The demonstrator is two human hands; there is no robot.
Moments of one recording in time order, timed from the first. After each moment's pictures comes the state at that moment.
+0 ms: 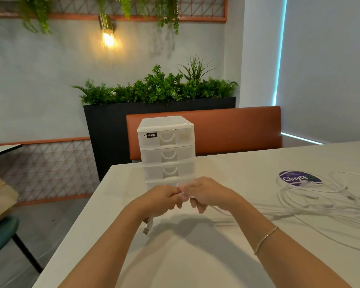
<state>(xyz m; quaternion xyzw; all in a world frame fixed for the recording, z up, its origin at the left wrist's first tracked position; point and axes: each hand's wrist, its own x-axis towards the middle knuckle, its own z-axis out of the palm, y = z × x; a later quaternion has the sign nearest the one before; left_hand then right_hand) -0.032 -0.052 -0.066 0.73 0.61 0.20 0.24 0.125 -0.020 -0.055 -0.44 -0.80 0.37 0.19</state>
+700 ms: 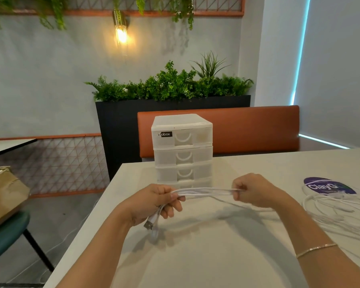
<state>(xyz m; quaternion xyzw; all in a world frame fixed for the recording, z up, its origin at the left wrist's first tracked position) -0.082 -0.055 -0.068 0.59 0.52 0.38 0.48 0.173 0.040 -0.061 -0.48 -0.85 0.15 0.15</state>
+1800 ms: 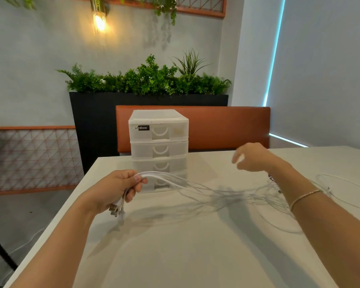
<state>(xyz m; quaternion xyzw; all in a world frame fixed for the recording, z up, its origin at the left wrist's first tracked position) -0.096 -0.060 -0.062 0.56 0.56 0.44 0.42 0.225 0.064 -0.008 -0.60 -0.80 -0.04 0.07</state>
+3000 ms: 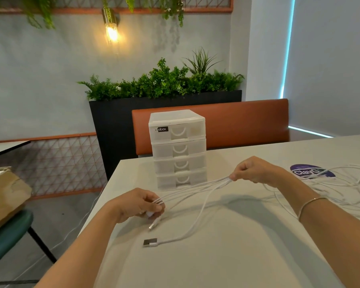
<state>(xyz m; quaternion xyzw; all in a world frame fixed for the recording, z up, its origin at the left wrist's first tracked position) -0.114 -0.074 -0.080 0.60 0.64 0.23 0.42 0.198 0.048 -0.055 -0.52 -0.76 0.32 0.22</state>
